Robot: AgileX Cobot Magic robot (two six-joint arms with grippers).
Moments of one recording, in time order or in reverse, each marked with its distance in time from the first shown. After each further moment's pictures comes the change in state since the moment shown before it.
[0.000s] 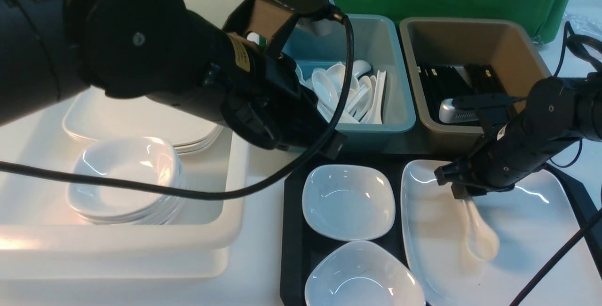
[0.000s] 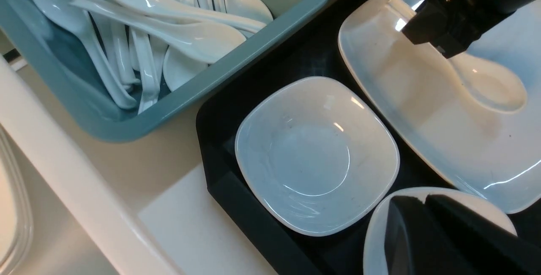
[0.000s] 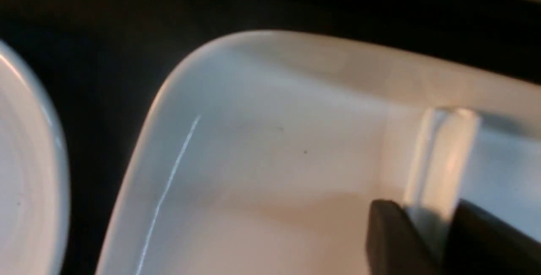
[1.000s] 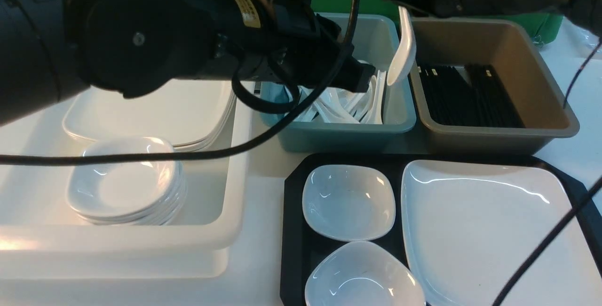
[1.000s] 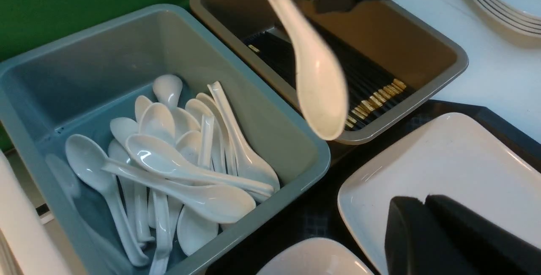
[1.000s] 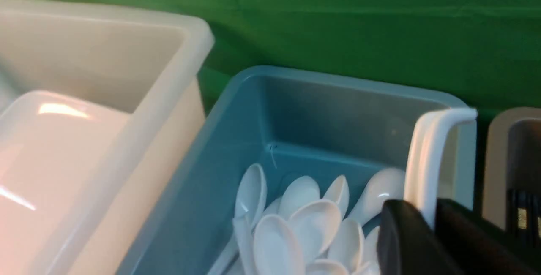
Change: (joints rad) right arm 0.122 0.025 -0.492 0.165 -0.284 -0.050; left arm 0.000 -0.001 0.000 0.000 -0.332 -0.020
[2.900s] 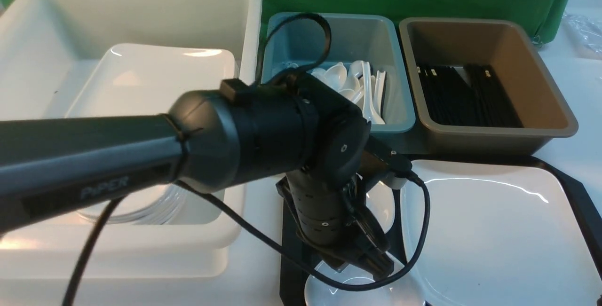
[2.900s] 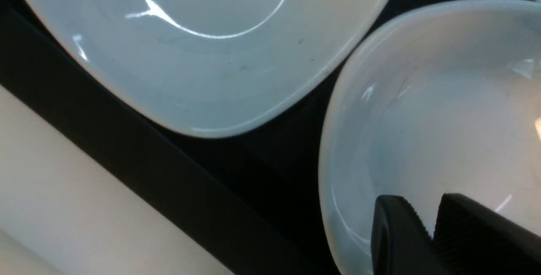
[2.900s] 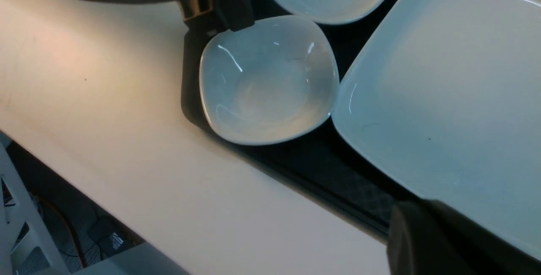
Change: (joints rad) right arm -0.027 -1.319 0.897 0.025 0.801 -0.103; left arm -0.170 0.417 -0.101 0.052 0.554 -0.061
